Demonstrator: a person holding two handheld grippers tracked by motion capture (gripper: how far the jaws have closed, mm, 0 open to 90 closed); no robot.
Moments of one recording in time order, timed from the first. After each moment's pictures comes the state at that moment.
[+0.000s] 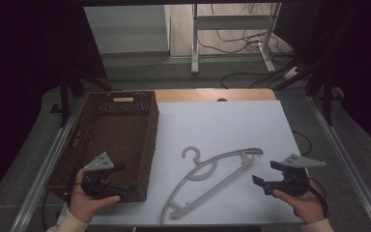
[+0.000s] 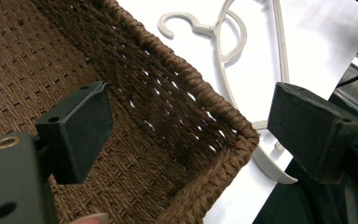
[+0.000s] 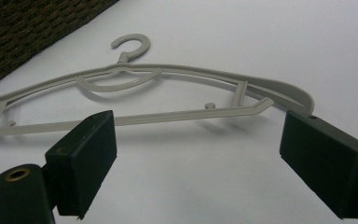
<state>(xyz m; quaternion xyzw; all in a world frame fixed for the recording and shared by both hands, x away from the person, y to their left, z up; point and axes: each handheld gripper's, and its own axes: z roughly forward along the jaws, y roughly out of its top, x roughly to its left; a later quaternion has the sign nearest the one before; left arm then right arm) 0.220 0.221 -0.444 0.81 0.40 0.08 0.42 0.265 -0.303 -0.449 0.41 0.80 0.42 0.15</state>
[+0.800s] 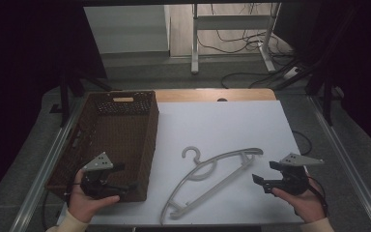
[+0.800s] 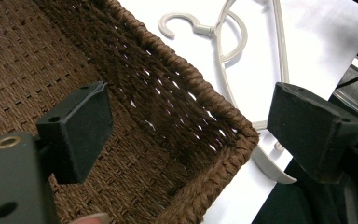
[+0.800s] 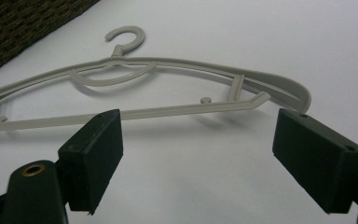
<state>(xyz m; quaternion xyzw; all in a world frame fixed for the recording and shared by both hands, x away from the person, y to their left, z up) 0.220 0.222 -0.443 0.81 0.40 0.08 0.42 0.268 -0.302 -0.449 0.41 0.80 0.40 0.15</state>
